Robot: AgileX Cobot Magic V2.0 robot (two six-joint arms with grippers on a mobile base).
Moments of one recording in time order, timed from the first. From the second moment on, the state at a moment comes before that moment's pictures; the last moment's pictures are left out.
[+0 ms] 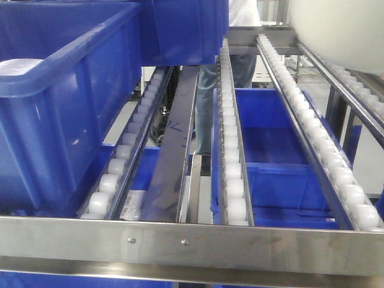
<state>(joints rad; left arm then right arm) -0.15 -0.01 0.01 -0.07 0.01 0.10 0.25 0.66 -0.68 0.09 0.40 0.11</state>
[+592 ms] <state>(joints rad) -0.15 -0.01 0.01 -0.07 0.01 0.10 0.25 0.66 -0.68 0.09 0.40 0.11</state>
